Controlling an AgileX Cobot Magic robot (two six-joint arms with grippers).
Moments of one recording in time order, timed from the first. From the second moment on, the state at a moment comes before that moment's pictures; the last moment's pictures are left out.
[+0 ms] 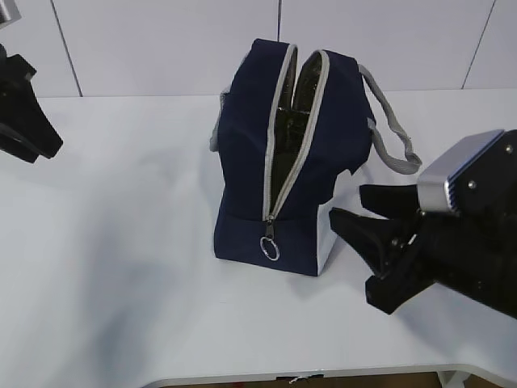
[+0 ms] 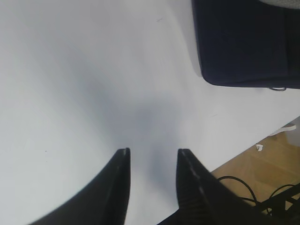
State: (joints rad) left arm -0.05 1.66 -1.38 -0.51 1.22 0.34; right arm 0.48 1.31 -0.37 -0.20 -0.59 0.00
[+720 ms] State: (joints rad) left arm -0.05 1.66 -1.38 -0.51 1.22 0.34; right arm 0.48 1.67 -0.36 -0.45 -1.02 0.14
